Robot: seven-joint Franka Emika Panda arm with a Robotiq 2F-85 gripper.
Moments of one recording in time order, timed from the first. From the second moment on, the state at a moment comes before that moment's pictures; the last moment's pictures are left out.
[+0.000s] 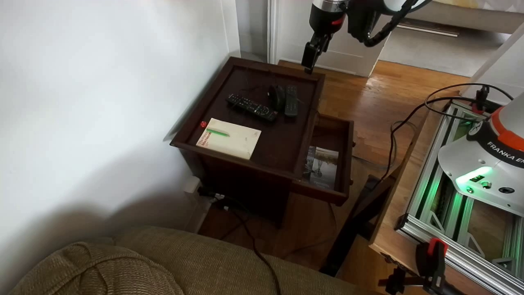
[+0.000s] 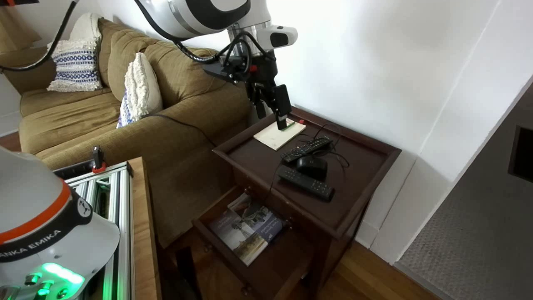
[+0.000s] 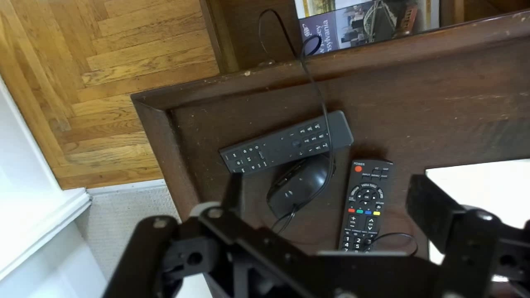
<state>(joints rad) 0.07 -0.09 0.07 -2.58 -0.35 2.57 0.29</state>
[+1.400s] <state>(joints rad) -0.11 0.27 -0.09 -2.65 -0.32 2.76 -0.12</state>
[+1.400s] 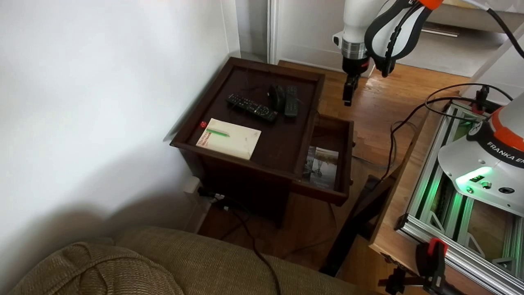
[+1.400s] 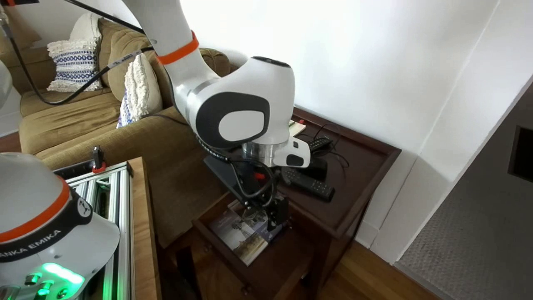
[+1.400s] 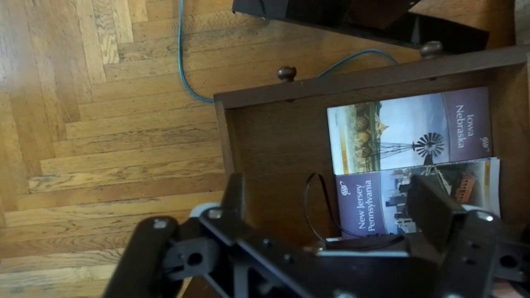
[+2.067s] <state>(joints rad) -0.27 0.43 0.05 -2.63 -0.13 2.87 -0.41</state>
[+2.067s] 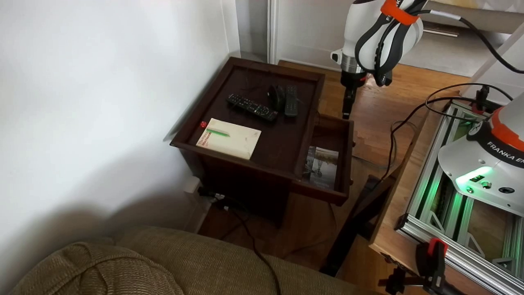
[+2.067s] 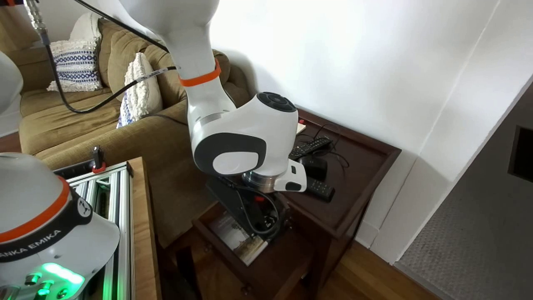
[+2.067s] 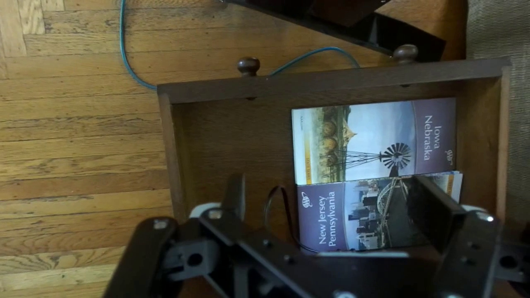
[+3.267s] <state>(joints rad) -0.23 0.72 -0.04 -2.57 -0.18 3.30 -0.39</state>
